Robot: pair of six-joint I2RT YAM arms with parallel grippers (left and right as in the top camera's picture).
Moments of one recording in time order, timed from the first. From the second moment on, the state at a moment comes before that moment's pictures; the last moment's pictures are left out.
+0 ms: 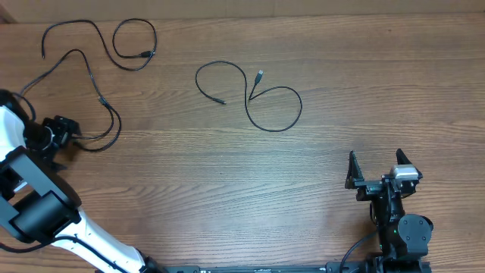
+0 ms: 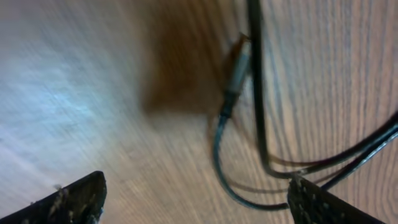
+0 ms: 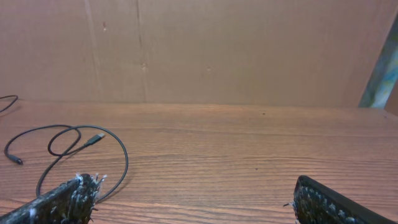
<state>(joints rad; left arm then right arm) 0.68 2.09 1.62 -1.07 0.16 -0.53 0.00 0.01 0.02 -0.03 -0.04 -0.01</state>
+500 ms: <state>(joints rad) 0.54 2.09 1.47 -0.95 0.18 -0.64 0.00 0.01 0.02 -0.03 -0.04 -0.01</state>
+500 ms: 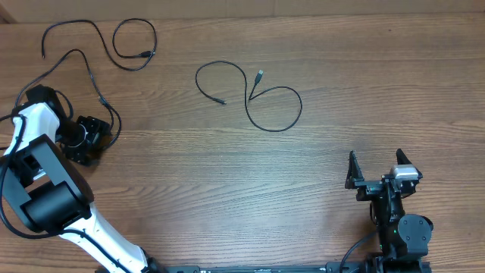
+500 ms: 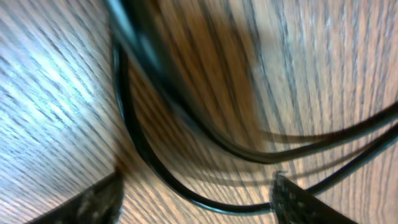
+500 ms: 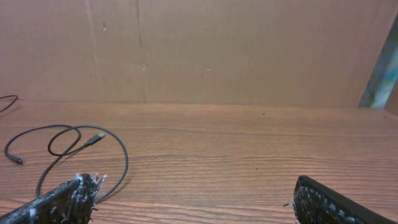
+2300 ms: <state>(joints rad) 0.50 2.08 1.40 -0.75 0.32 -1.05 0.00 0.01 0.02 -0.04 -0.04 -0.01</state>
